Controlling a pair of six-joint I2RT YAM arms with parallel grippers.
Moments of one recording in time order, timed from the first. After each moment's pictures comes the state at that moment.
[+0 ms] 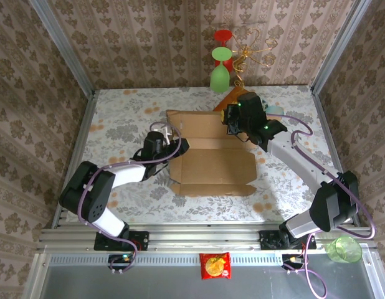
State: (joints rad) left arm -0.54 1.57 0.66 0.42 0.26 -0.78; right arm 0.45 1.47 1.26 -0.33 -0.02 1.97
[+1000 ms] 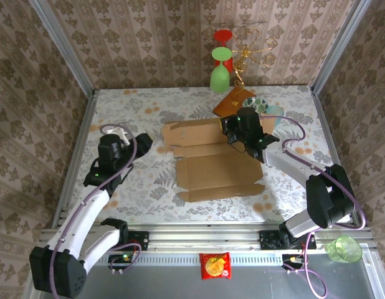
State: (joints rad) left arm -0.24 0.88 0.64 -0.17 0.24 -0.72; right arm 0.43 1.51 0.98 0.07 -0.04 1.67
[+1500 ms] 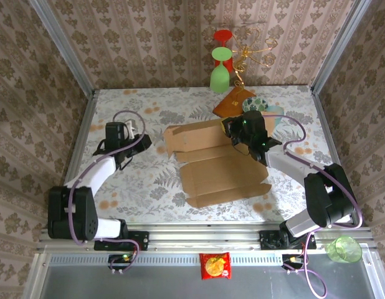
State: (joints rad) left arm -0.13 1.37 0.76 -0.12 0.40 -0.43; right arm 0.37 1.51 0.89 0.22 -0.16 1.53
